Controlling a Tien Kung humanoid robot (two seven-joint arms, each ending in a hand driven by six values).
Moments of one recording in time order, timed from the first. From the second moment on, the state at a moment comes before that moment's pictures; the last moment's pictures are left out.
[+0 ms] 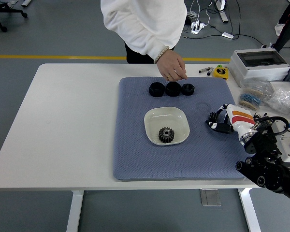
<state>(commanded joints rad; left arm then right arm) -0.15 0.10 -0.48 -0.24 1.03 0.13 0.18 0.82 -0.13 0.16 0.48 -1.24 -0.65 0.01</state>
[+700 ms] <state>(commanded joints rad) -0.15 0.09 -0.48 -0.25 1.04 0.12 0.18 0.81 -0.15 0.18 0.48 -1.26 -0.65 0.01</state>
